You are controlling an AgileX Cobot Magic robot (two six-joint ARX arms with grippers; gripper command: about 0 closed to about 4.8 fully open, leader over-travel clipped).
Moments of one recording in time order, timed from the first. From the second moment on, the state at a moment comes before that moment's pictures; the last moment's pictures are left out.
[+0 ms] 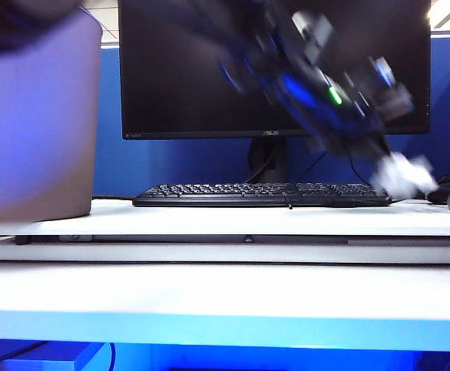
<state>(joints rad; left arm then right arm) -0.77 2.60 2.62 -0.56 0.38 0.04 0.11 0.00 0.01 -0.14 -0.34 0.35</state>
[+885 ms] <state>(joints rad) -0.53 1.87 2.62 -1.43 -0.50 0.23 0.11 0.00 0.01 -0.06 -0.34 0.35</state>
